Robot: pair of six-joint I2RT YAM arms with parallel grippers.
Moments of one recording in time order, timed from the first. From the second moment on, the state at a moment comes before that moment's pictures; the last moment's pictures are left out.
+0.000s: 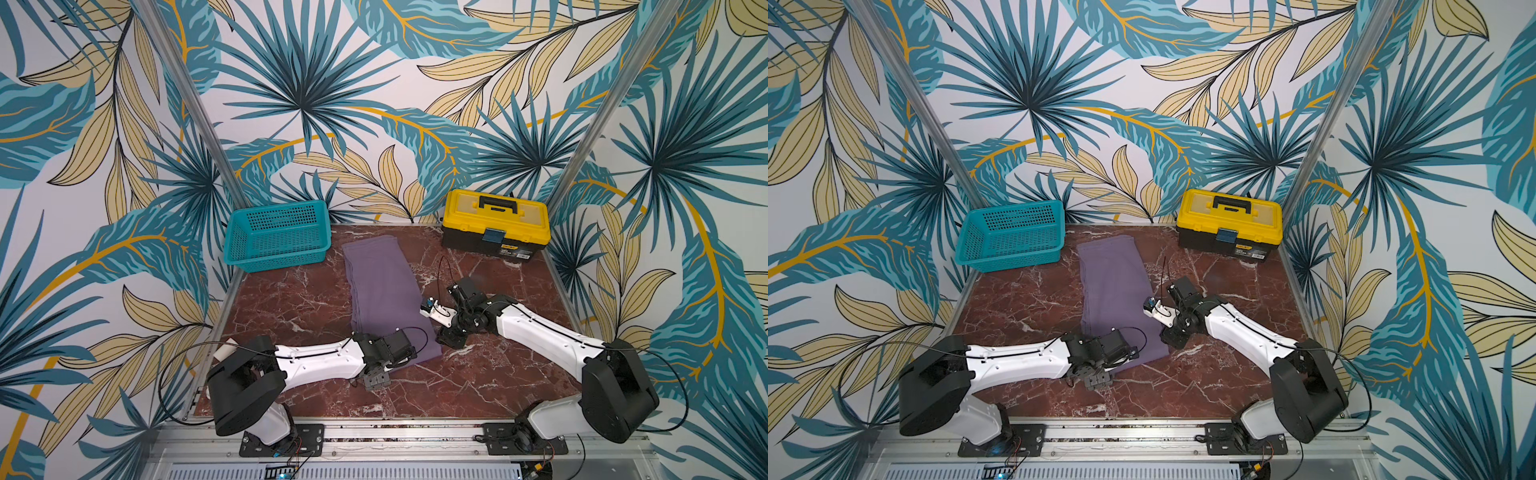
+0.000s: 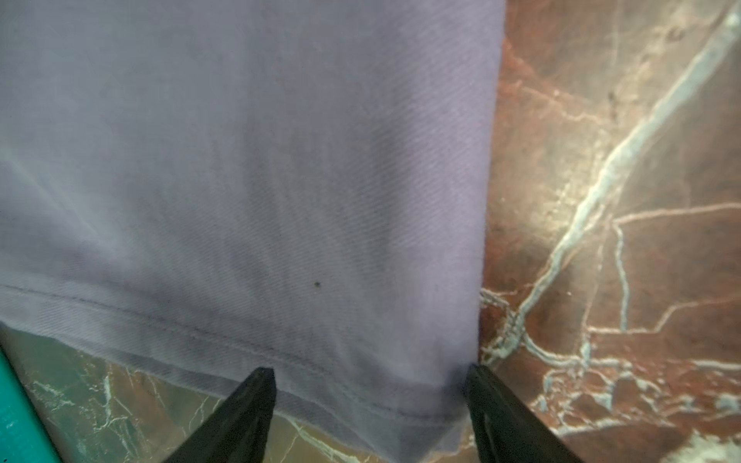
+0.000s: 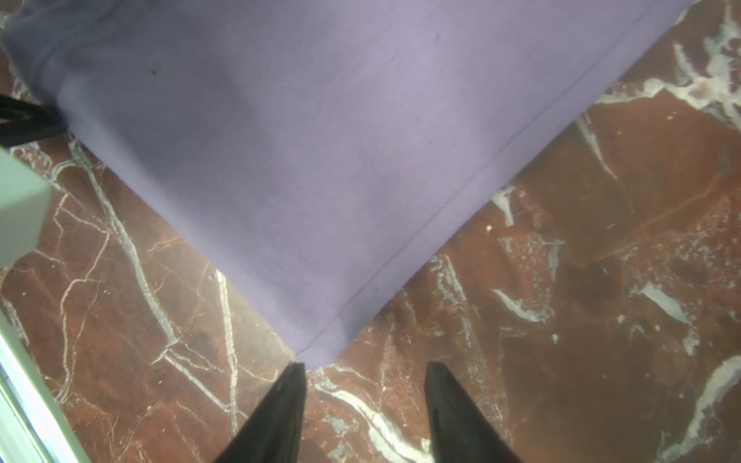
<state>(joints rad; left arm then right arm) -1.05 1.55 0.86 -0.71 -0.28 0.24 0.51 1.45 0.94 -0.68 -0.17 -0.47</state>
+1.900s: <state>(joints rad) -0.36 1.93 1.16 -1.03 0.72 0.33 0.54 1.69 1.12 -0.86 -1.01 -0.36</state>
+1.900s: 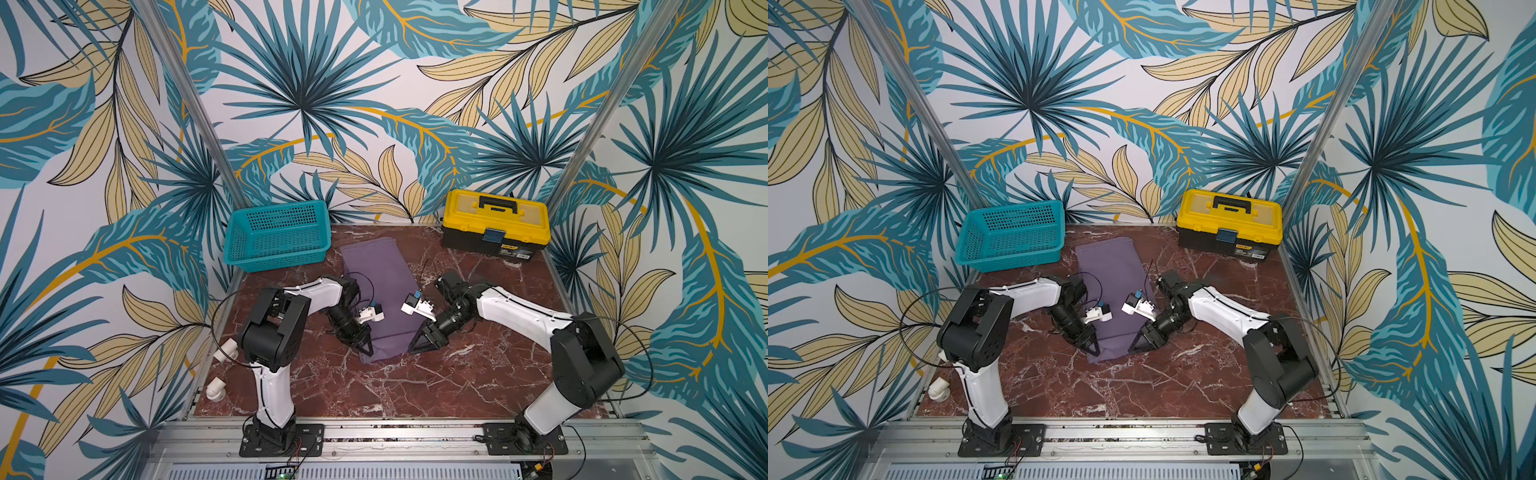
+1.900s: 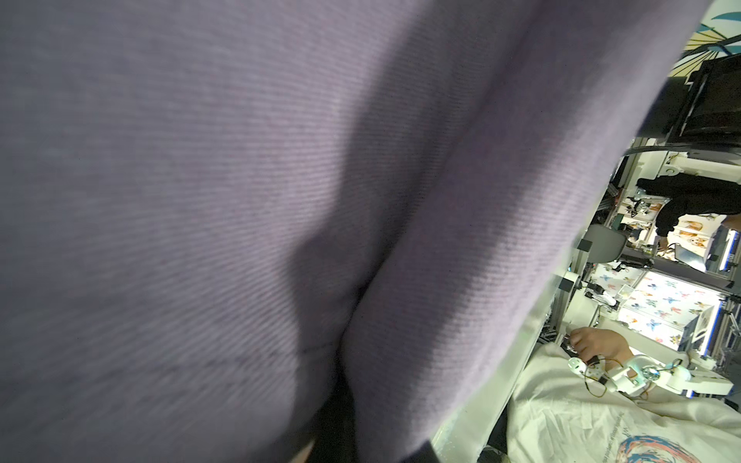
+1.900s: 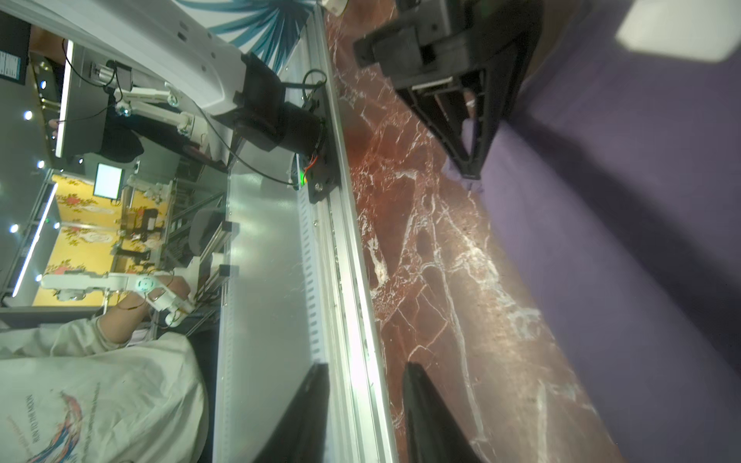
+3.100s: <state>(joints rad) -0.74 1.38 1.01 -0.67 0.09 0.30 0.45 2.09 1.49 -0.89 -0.50 -0.12</state>
